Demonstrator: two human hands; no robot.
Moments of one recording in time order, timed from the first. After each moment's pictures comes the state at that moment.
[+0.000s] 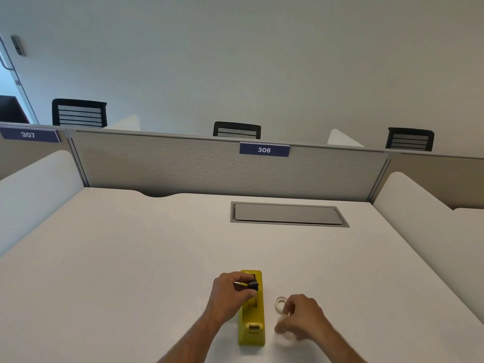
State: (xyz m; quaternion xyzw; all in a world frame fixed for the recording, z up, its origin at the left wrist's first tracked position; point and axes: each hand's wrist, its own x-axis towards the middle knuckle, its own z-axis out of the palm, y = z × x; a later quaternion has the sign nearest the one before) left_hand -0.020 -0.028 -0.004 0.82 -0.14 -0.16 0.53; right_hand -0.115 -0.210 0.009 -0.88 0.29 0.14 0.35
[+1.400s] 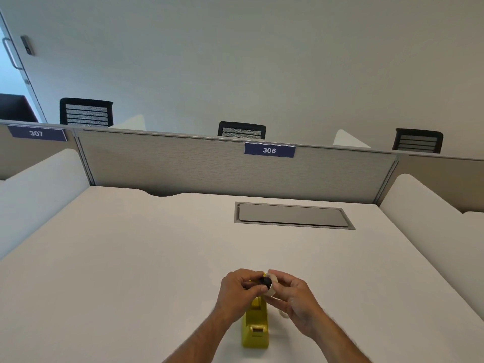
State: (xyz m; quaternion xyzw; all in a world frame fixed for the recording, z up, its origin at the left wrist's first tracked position) left_hand -0.024 -0.037 0.004 0.77 -0.17 -0.12 0.60; right_hand -0.090 -0.198 0.020 -0.59 0.19 0.03 0.78
